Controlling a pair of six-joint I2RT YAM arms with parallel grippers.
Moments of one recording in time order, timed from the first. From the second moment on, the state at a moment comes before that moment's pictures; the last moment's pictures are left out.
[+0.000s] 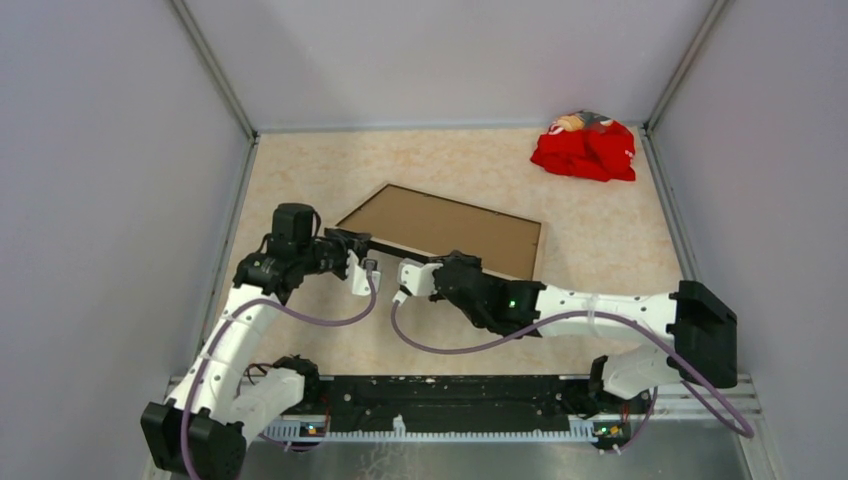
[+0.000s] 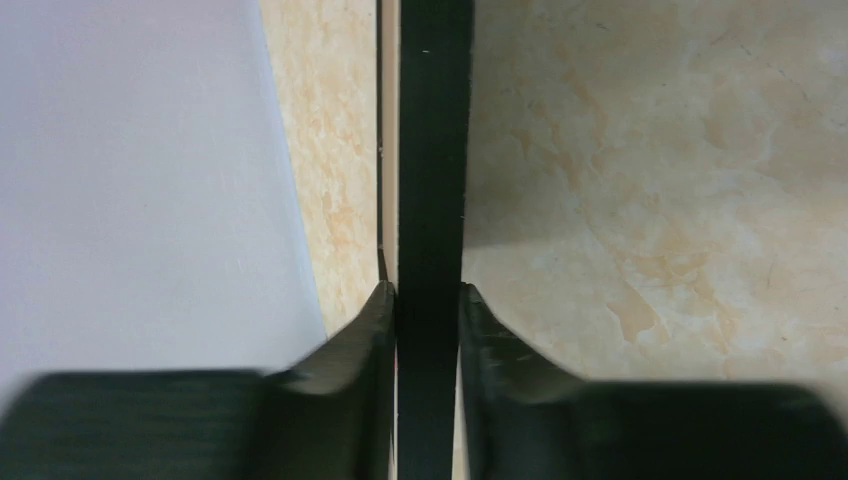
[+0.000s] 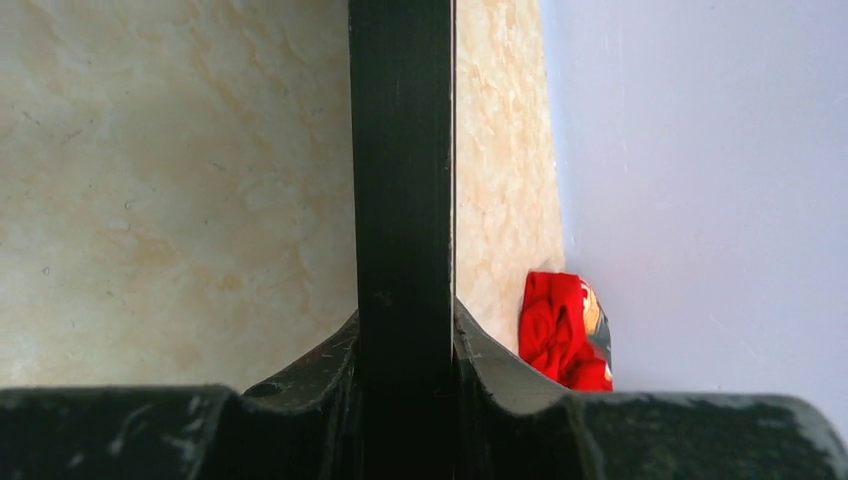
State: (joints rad) left arm -0.24 0.95 0.86 -0.66 0.66 1.60; right arm 1.24 1.37 0.92 -0.13 0.65 -0.70
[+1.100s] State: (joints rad) left arm -0.05 1.08 1.39 -0.75 0.90 0.92; right arm 0.44 1.67 1.83 -0.61 -0.33 0.26
